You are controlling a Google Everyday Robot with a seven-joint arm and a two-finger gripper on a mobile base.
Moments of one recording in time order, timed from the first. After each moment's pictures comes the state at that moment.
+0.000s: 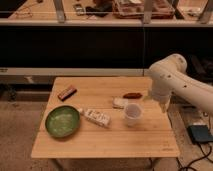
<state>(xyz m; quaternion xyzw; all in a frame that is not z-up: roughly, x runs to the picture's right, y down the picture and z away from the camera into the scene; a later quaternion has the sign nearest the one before) 0.243 0.070 0.703 -0.27 -0.10 -0.44 0.85</state>
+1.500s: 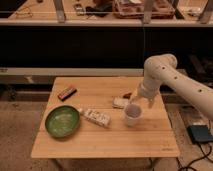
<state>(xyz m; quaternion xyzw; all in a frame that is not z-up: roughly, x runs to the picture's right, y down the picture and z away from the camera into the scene) 0.195 0.073 0.757 -0.23 -0.27 -0.57 0.74</state>
